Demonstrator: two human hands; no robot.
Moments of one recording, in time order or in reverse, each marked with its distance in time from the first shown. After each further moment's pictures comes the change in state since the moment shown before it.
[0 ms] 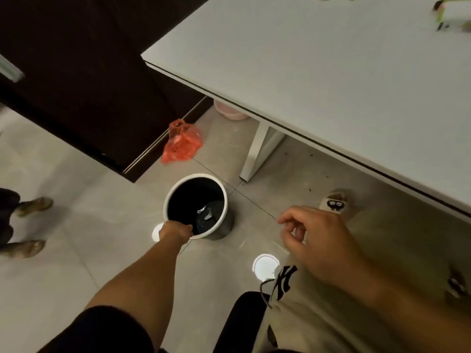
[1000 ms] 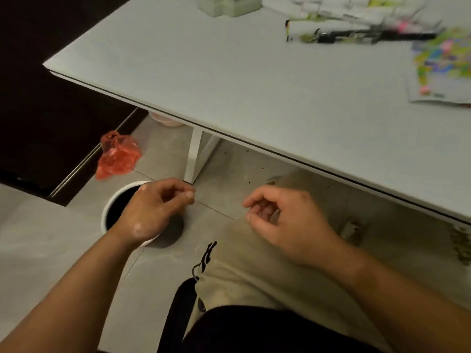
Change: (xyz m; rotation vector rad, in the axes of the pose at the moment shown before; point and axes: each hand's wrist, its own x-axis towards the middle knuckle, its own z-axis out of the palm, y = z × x) left_hand -0.204 0.086 -0.049 -0.173 -0.209 1.001; right_hand -0.080 -0.016 -0.075 0.227 0.189 0.069
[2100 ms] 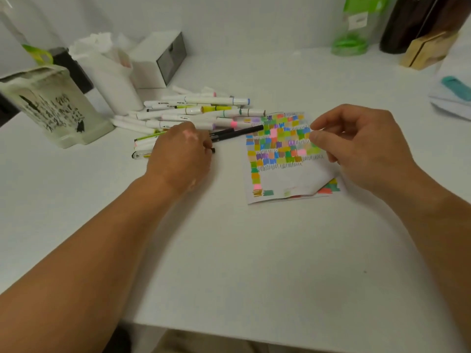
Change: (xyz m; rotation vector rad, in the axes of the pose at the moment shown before) left_hand 0.214 0.325 0.141 0.696 0.244 0.691; right_hand 0.034 0.068 -0.338 -0.150 0.752 0.160
